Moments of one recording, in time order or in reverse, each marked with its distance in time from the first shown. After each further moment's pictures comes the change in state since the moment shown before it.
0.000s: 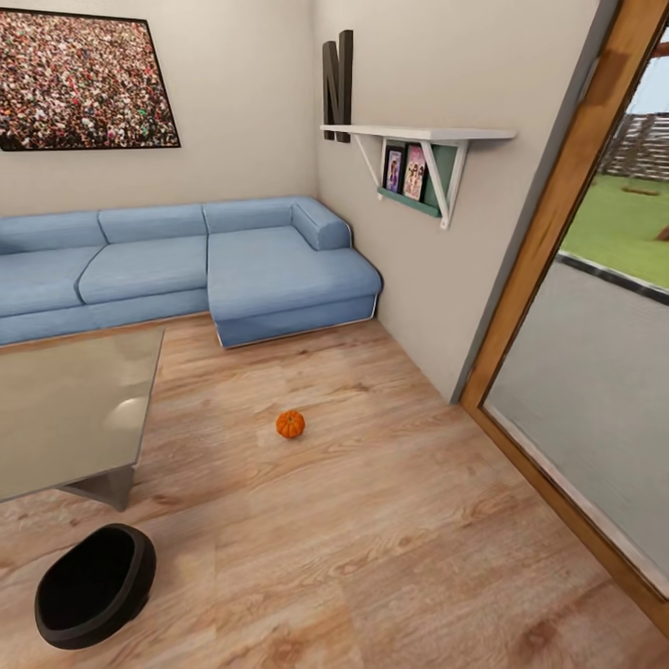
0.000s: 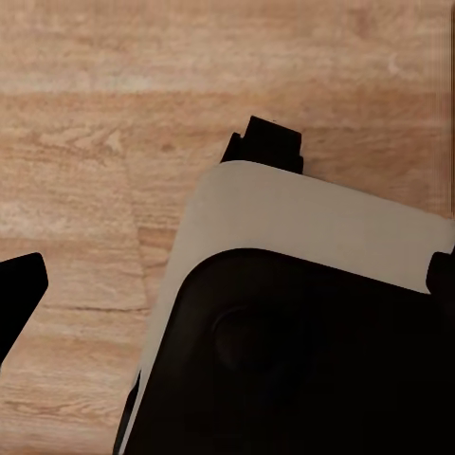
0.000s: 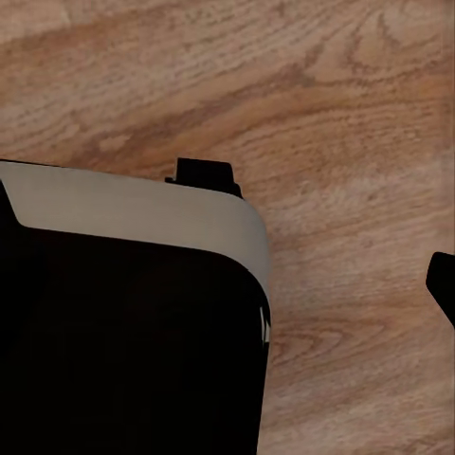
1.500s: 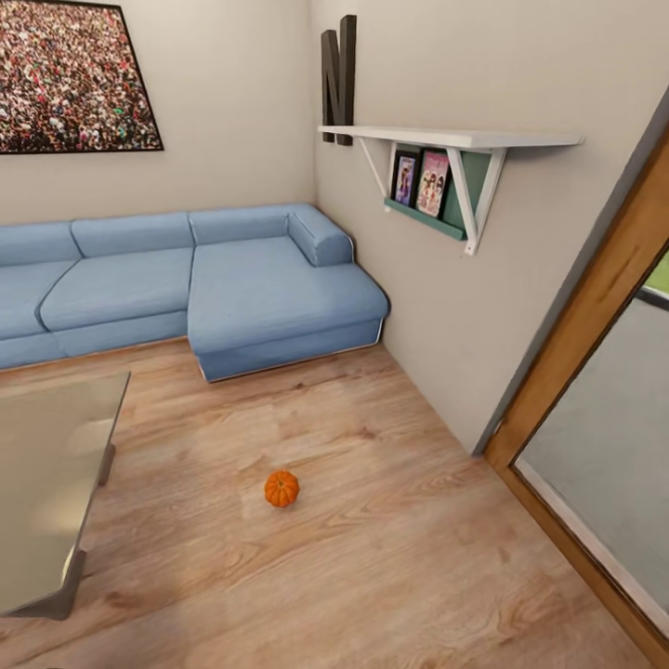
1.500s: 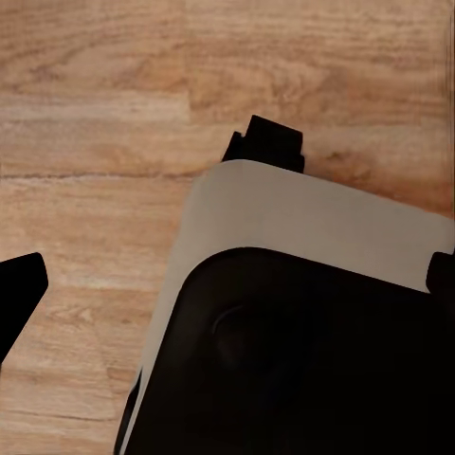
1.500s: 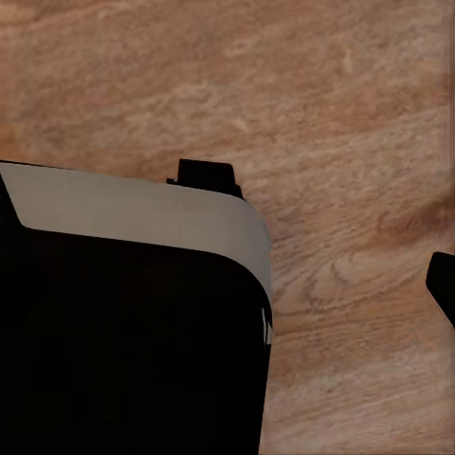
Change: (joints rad) left arm 0.000 0.000 0.000 0.002 0.000 0.001 0.000; right arm 0.000 0.002 0.000 -0.002 0.000 0.000 0.000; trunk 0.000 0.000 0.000
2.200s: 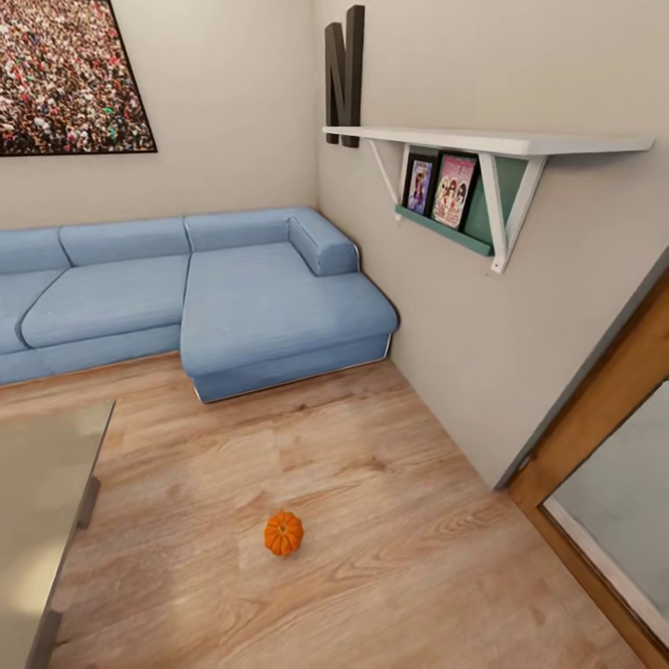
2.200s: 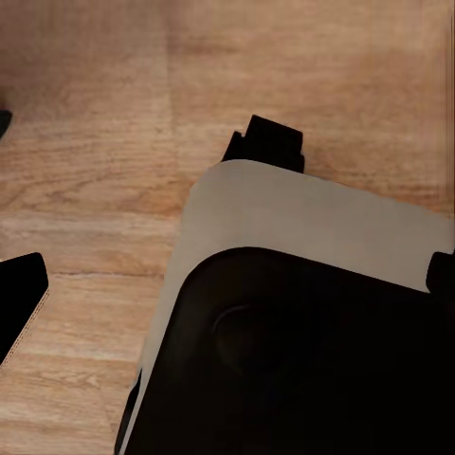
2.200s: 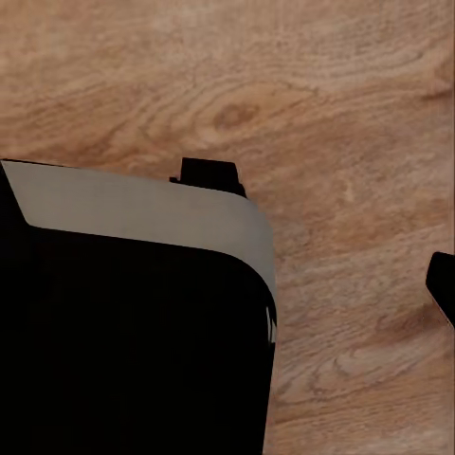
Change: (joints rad) left arm 0.000 0.000 0.000 0.000 0.000 0.000 0.000; right arm 0.000 0.003 0.000 0.000 0.000 0.003 0.000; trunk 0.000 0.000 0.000
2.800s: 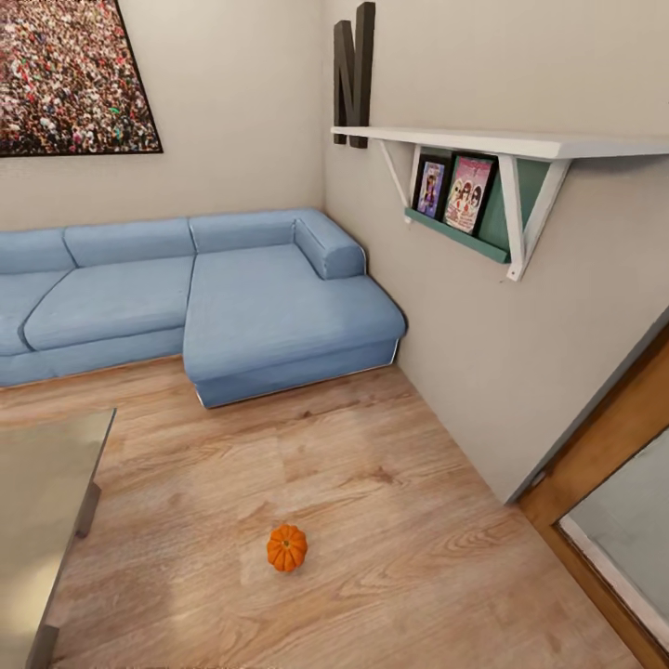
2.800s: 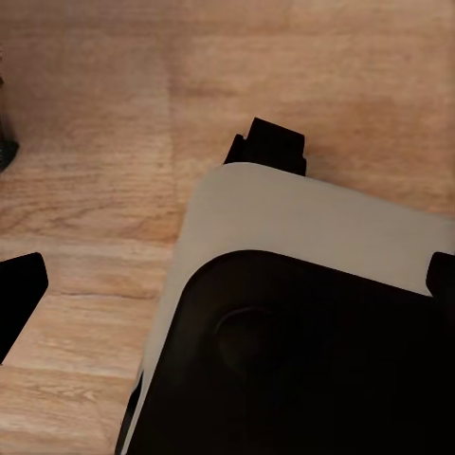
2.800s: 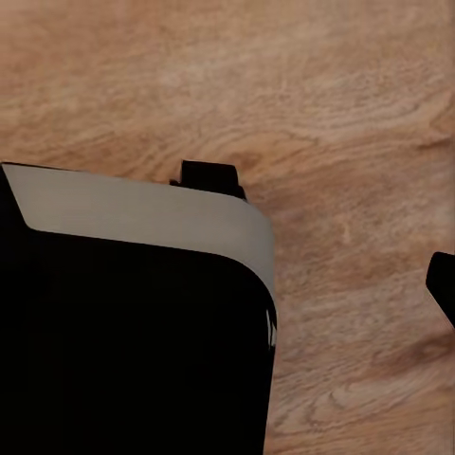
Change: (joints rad) left arm 0.000 0.002 0.000 0.000 0.003 -0.004 0.002; right arm 0.000 0.000 0.000 0.000 0.000 -0.006 0.000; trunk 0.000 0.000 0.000
